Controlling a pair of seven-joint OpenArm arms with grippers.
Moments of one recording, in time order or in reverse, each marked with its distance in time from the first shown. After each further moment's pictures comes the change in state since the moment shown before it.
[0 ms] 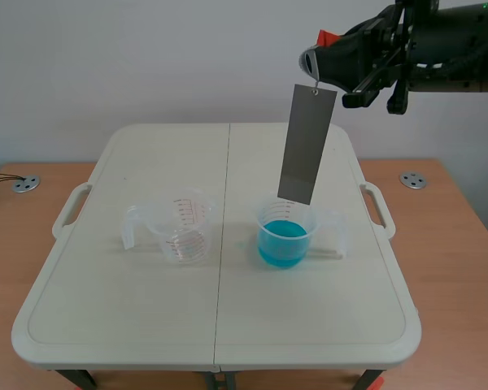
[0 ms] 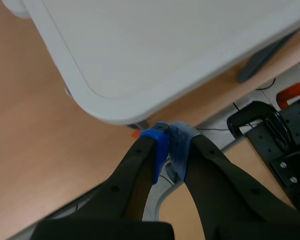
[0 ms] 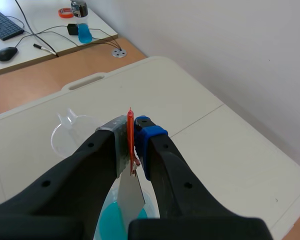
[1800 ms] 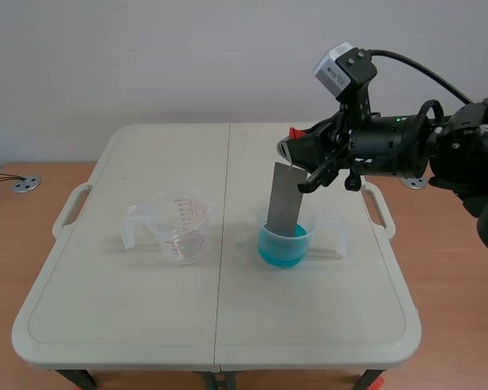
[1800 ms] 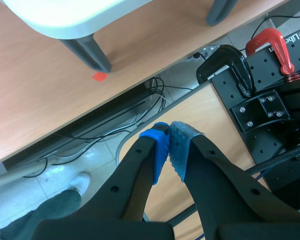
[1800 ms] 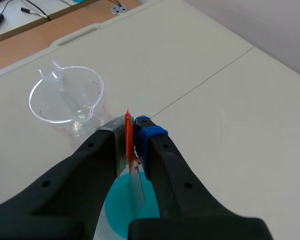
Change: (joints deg) left arm 9.5 2.5 0.2 -0.3 0.3 0.0 0.5; right arm 0.0 -6.7 -7.1 -18.9 -18.0 0.0 14.1
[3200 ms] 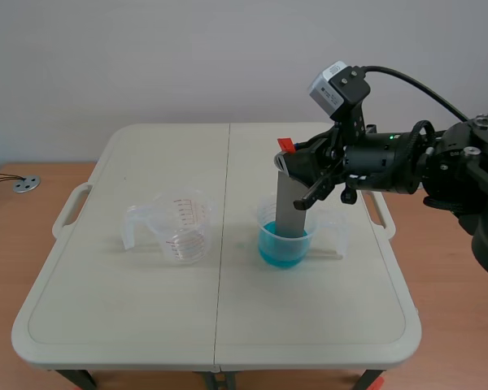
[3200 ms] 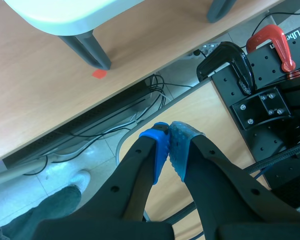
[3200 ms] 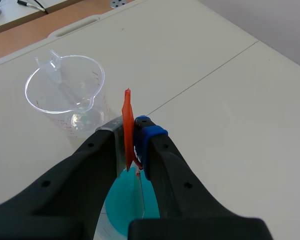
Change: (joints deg) left arm 0.0 0.0 0.0 0.0 0.0 0.0 0.7; right arm -1.7 -1.2 0.0 -1.4 -5.7 0.0 4.7
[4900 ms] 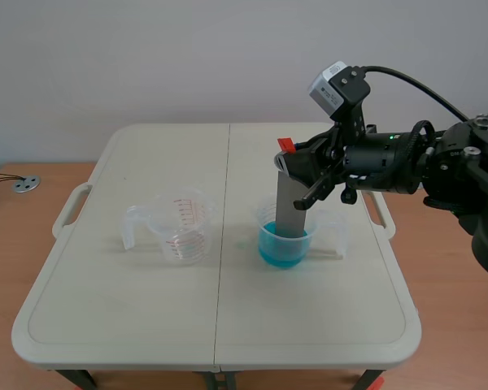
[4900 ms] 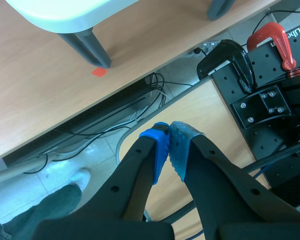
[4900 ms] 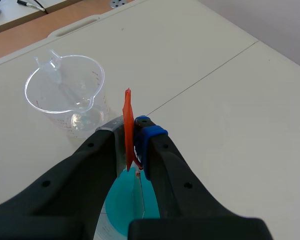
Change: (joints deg) left arm 0.0 0.0 0.0 0.0 0.0 0.0 0.4; right arm 0.0 0.0 0.0 0.0 0.0 0.0 0.0
